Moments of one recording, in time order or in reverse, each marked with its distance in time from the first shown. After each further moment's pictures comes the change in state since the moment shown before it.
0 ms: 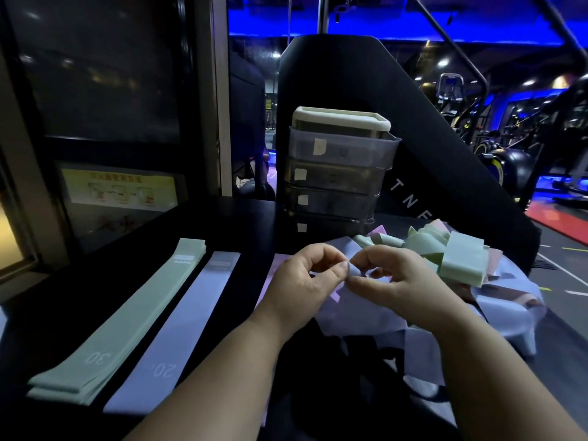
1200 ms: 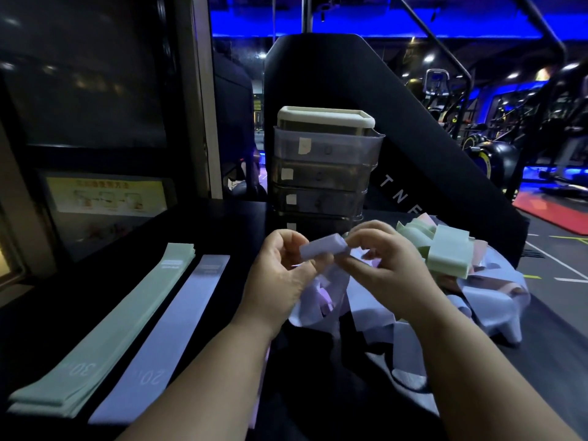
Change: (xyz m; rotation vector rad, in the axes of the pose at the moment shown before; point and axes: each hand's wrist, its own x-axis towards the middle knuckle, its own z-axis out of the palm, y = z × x) left_hand 0.004 -0.002 0.000 -0.164 0.181 -0.001; right_hand 0.009 0.015 0.008 -0.009 0.289 -0.172
